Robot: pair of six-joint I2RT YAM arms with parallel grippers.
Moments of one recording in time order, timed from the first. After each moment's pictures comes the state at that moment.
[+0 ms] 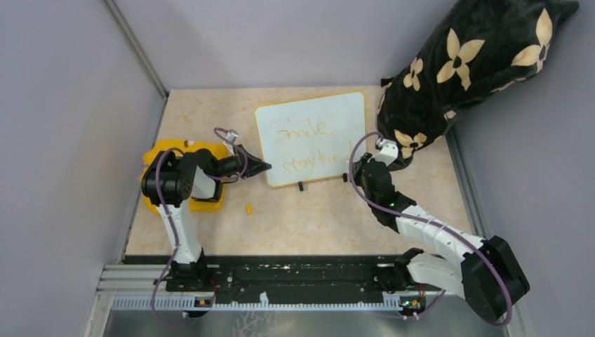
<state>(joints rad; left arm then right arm) -0.10 2.04 0.63 1.54 1.13 -0.71 0.58 1.06 0.48 0.21 0.47 0.57</state>
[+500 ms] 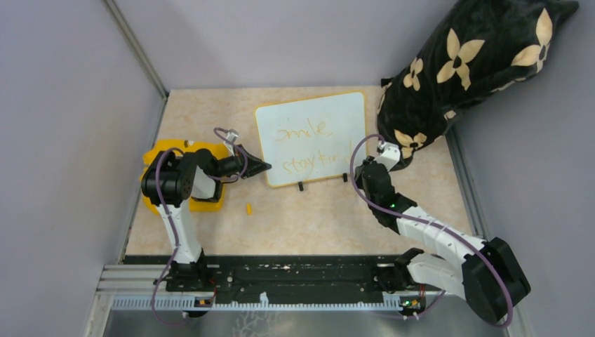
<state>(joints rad) -0.10 2.04 0.63 1.54 1.13 -0.70 0.58 1.04 0.47 0.14 0.51 0.59</state>
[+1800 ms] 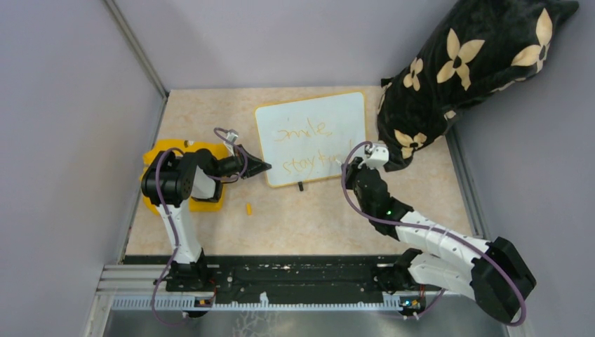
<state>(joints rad) -0.10 2.04 0.63 1.53 1.13 -0.70 0.74 1.00 0.46 0.27 0.54 0.50</state>
